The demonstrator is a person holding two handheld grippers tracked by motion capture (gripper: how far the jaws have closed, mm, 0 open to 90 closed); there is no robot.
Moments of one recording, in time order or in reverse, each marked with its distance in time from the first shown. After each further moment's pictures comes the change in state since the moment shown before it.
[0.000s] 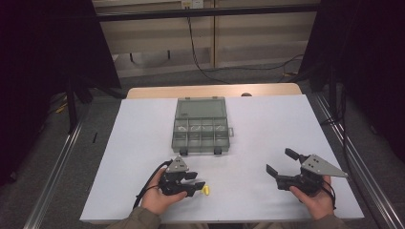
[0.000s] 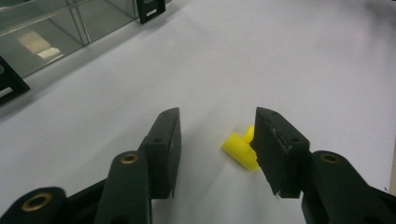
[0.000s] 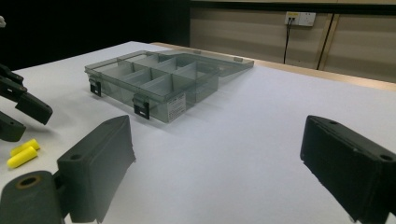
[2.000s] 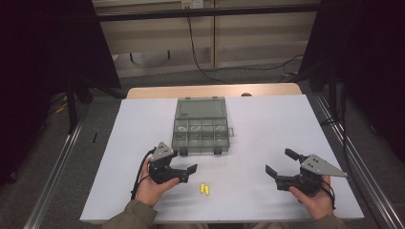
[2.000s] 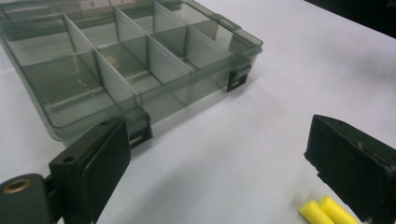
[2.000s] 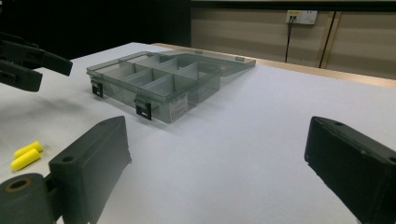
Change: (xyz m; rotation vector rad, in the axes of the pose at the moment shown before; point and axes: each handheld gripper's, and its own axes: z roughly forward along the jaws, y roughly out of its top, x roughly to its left) left arm 0.032 0.008 -0.017 -0.208 0.155 -0.086; right arm 0.001 -0.001 0.002 0.001 0.005 0.016
